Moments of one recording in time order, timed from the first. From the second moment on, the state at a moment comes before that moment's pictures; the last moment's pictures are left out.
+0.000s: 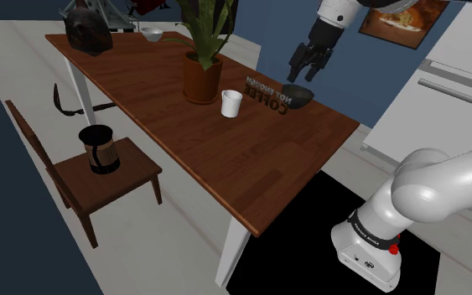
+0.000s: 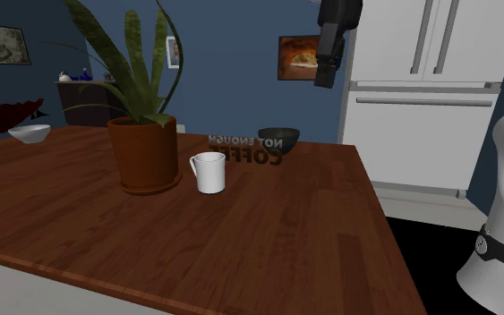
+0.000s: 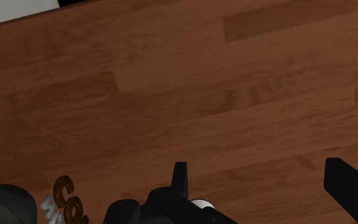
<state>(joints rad) 0.02 -0.59 -0.02 -2.29 0.06 1.82 0.10</state>
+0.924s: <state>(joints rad) 0.02 -0.04 0.00 -2.00 0.00 2.02 0.11</state>
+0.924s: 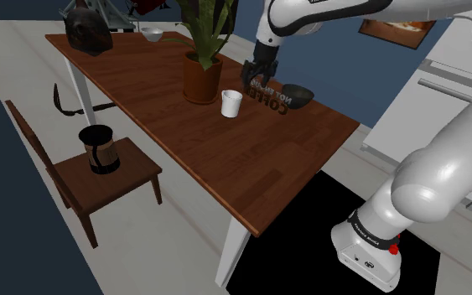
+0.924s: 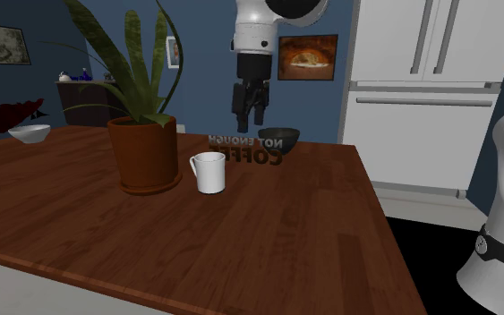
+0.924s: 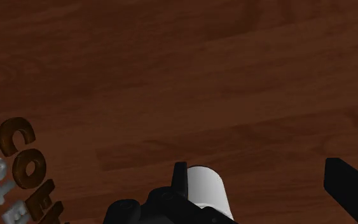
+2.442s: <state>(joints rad) 0.03 0.54 -0.01 -1.52 -0.07 2.06 0.12</state>
